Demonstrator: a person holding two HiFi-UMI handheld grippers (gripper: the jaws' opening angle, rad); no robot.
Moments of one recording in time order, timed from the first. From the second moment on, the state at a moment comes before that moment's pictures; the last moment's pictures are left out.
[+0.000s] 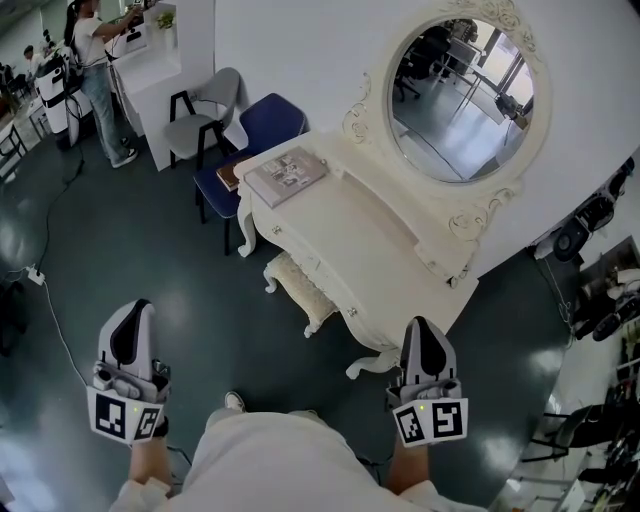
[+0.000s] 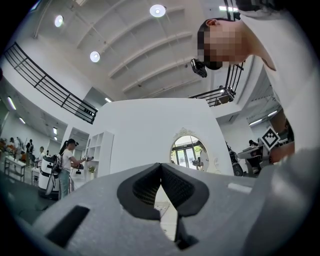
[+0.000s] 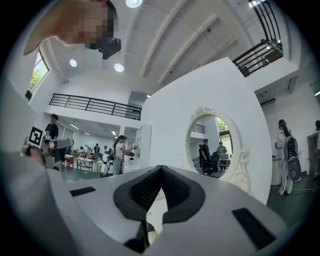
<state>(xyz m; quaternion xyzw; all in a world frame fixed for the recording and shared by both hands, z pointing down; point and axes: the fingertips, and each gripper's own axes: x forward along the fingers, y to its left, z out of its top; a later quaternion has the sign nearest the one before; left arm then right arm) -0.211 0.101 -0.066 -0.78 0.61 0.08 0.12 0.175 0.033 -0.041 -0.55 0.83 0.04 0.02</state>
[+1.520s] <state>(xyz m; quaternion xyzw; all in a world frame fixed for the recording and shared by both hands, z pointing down) -0.194 0.086 -0.056 -0.79 0.60 0.08 0.10 0.166 0.026 -0.026 -0.54 0.84 0.01 0.02</state>
